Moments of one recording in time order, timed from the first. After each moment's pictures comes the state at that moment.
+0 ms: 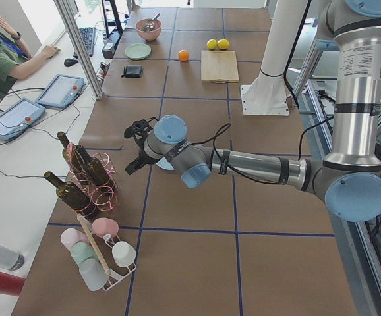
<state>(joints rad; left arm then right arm) -1.36 -1.55 -1.69 -2.39 -2.31 -0.15 1.54 -1.70 1.73 -1.30 2.38 -0.04</state>
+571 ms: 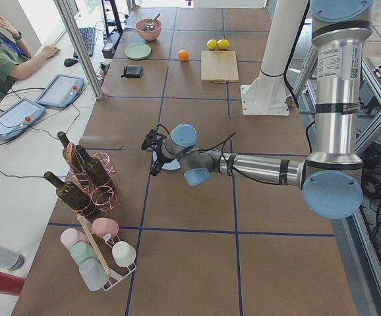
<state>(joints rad) -1.02 -1.52 -1.61 -2.64 -1.99 -0.75 1.54 -1.71 1.73 -1.30 2.38 -0.04</state>
